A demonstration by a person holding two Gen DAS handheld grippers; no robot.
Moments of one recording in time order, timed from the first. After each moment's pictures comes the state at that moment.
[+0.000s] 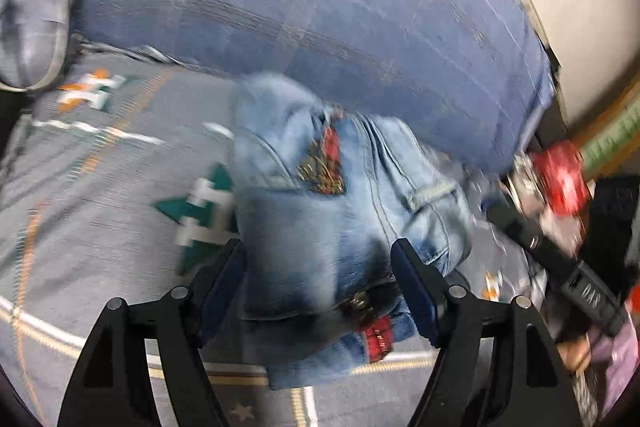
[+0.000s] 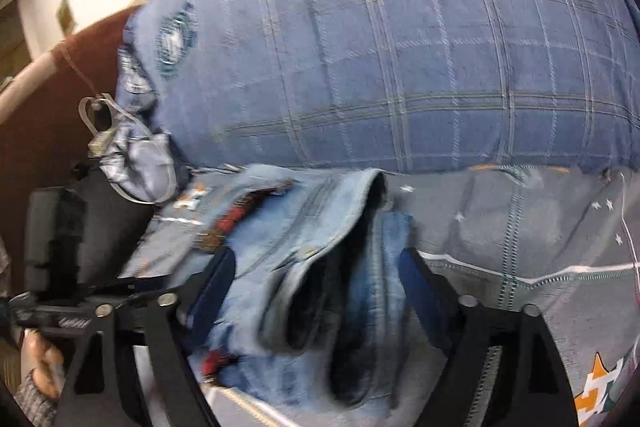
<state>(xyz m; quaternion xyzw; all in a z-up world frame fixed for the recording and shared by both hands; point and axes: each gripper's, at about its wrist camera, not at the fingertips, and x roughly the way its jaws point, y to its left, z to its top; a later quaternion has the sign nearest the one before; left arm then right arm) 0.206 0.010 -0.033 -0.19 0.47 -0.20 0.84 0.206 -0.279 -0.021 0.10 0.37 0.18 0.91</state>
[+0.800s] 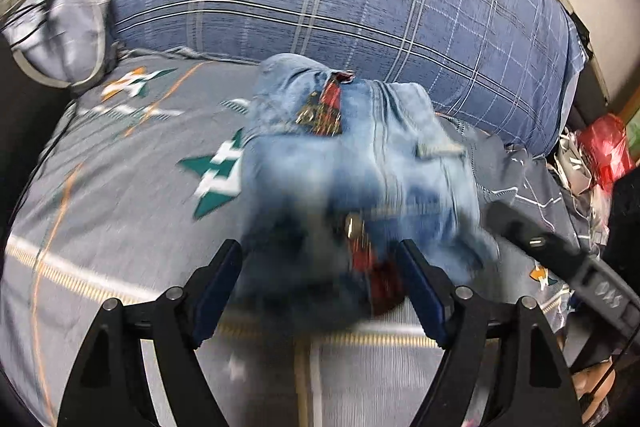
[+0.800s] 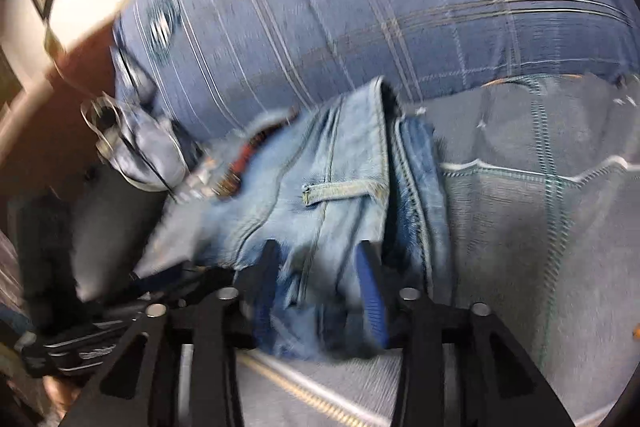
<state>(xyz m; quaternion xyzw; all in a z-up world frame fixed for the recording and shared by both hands) 0.147 -0.025 -0.042 -0.11 0.47 -0.12 0.86 0.173 -0.293 -0.064 0.19 0.40 0.17 0.88</state>
